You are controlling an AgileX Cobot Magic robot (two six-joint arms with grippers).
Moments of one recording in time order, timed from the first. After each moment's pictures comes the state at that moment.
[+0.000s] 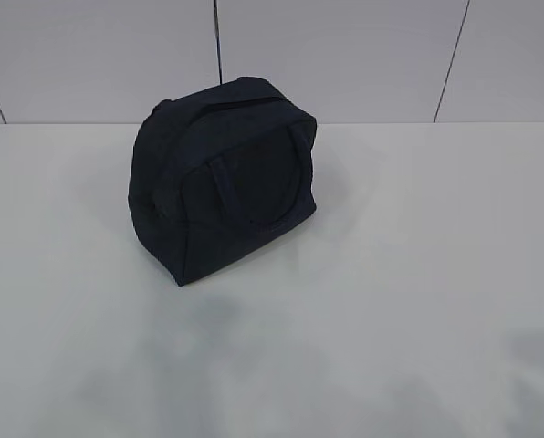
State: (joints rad) left arm -0.06 0.01 -0.52 -0.17 1.10 0.06; right arm 0.08 0.00 -0.49 0.05 1.16 -0.04
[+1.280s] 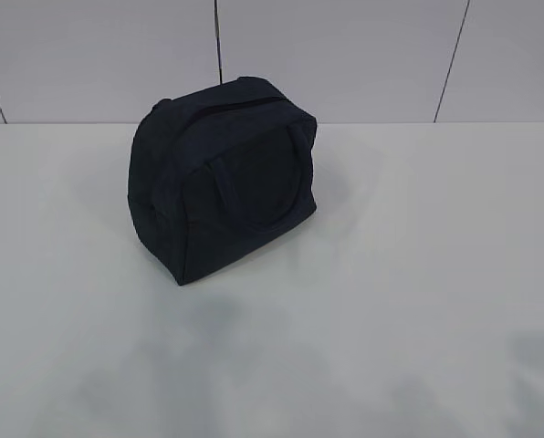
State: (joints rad) left arm -0.06 0.01 -0.52 -0.14 1.10 0.06; right arm 0.09 -0.02 -0.49 0.05 1.15 -0.04
